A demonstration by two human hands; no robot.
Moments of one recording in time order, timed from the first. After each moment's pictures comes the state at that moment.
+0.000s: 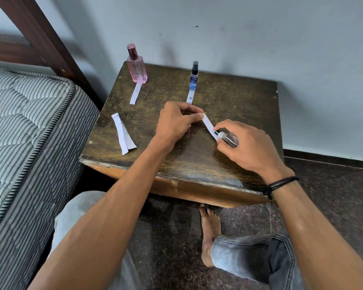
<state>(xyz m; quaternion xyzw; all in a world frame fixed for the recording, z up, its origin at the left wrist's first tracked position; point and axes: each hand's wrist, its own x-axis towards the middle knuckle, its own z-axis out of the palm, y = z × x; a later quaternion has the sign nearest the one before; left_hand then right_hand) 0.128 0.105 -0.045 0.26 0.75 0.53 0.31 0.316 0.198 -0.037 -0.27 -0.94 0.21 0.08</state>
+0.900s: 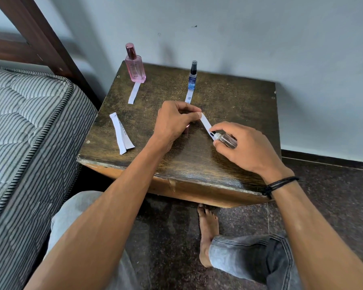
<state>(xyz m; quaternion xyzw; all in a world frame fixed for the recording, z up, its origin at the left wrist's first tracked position) 0.127 0.106 -0.045 0.25 0.74 0.55 0.31 0.318 0.201 -0.037 -0.26 -0.93 0.25 0.08</state>
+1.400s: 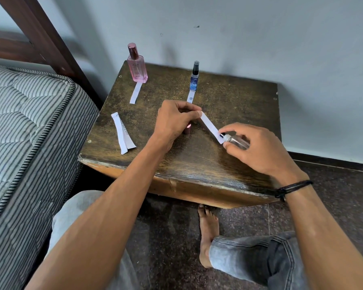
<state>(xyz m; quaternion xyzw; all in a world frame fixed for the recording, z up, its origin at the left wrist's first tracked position) 0.125 0.106 -0.045 0.24 0.72 0.56 0.32 0.334 0.213 -0.032 -0.27 -0.92 0.28 0.08</state>
